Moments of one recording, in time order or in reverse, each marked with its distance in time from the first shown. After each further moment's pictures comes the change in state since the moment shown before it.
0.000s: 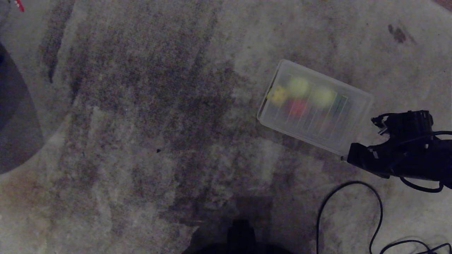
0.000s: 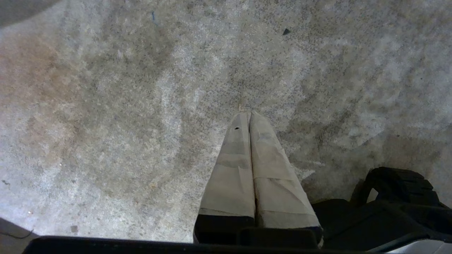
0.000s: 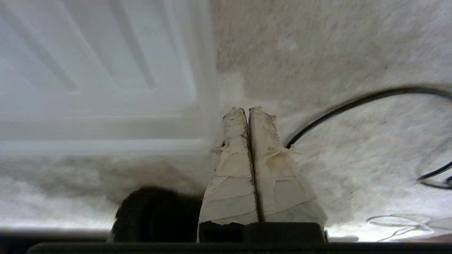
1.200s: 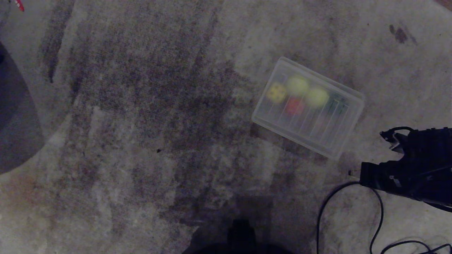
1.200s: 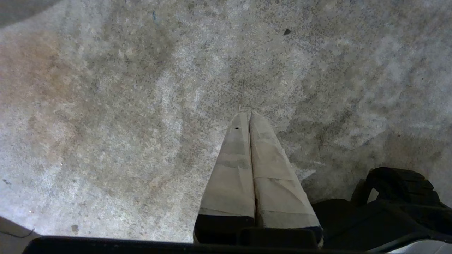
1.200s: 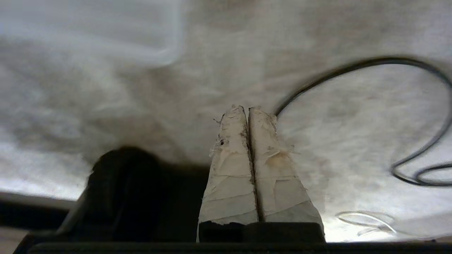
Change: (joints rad) left arm 0.000 0.000 0.000 0.001 0.000 0.000; right arm 0.017 -0.155 0.226 -0.006 0.022 -0.147
